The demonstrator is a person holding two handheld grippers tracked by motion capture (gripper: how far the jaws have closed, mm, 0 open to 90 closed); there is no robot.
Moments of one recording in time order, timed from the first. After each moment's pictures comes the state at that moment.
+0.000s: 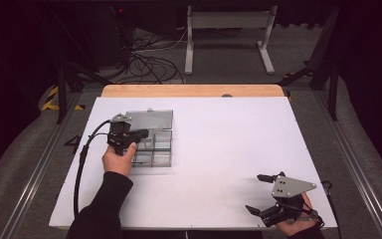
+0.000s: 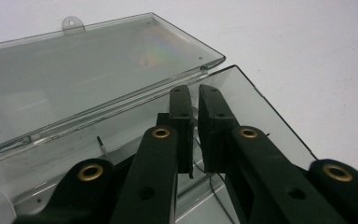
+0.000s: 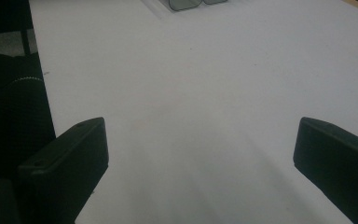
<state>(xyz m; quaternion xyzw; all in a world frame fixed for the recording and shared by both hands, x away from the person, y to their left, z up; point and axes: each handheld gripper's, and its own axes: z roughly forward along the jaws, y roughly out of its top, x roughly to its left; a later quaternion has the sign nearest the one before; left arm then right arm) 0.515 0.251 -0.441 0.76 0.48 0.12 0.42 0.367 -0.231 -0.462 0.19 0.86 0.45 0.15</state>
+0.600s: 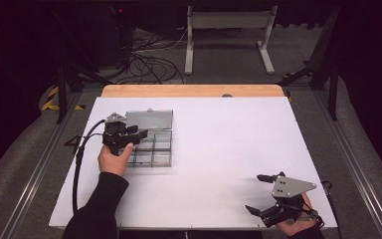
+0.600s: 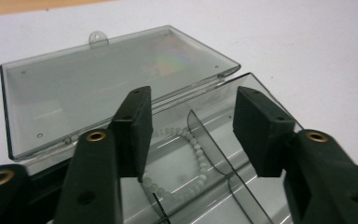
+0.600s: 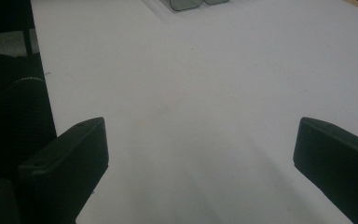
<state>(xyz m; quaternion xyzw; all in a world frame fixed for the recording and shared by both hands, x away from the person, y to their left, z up) 0.509 0.260 -0.434 0.75 0.47 0.16 0.43 0.368 -0.231 -0.463 0.19 0.86 0.45 0.15</state>
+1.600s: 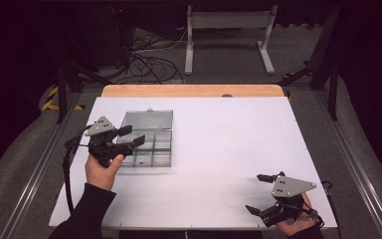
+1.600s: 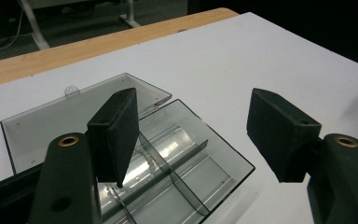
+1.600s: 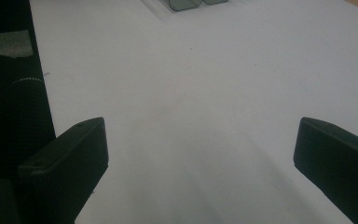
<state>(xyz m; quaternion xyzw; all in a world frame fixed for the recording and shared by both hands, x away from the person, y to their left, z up) 0.447 0.262 -0.386 0.76 0.39 0.18 0.49 0.368 -0.232 -0.463 0.19 0.86 0.45 0.15</state>
